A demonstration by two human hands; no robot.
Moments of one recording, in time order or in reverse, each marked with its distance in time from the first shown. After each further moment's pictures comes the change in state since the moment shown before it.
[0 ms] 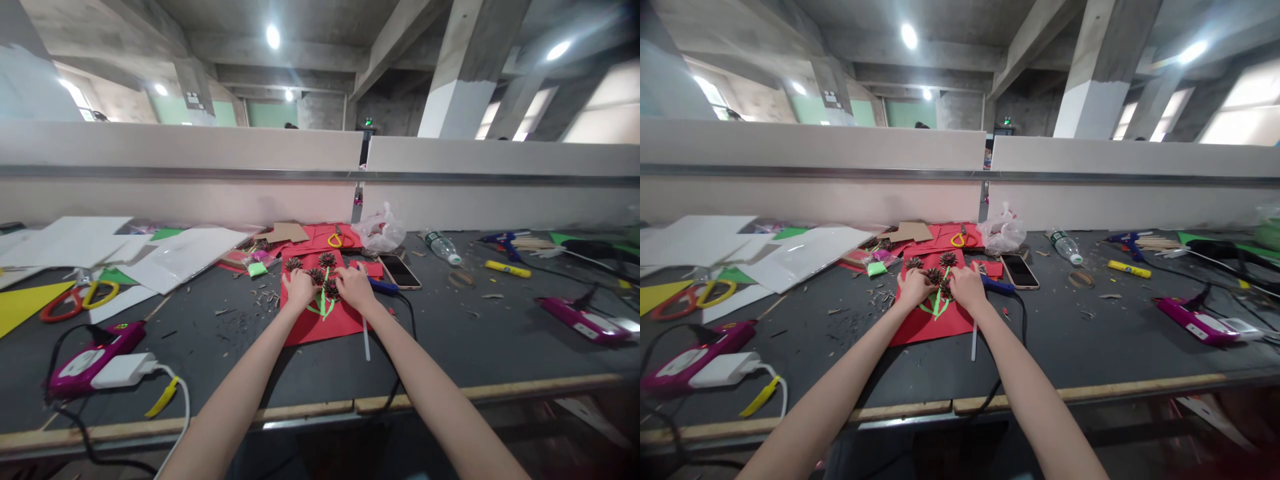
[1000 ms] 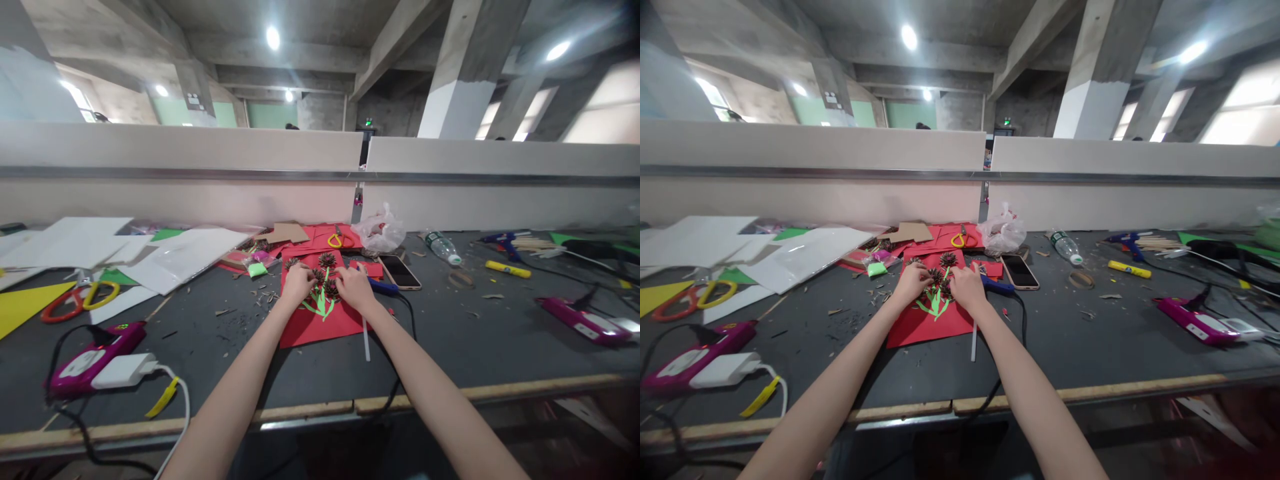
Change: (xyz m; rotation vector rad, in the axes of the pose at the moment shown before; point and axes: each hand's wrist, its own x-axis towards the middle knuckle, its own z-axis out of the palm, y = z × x) left_hand 0.013 -0.014 -0.016 -0.075 0.004 0.234; right_hand 0.001 -0.001 -0.002 -0.001 -0.019 0.012
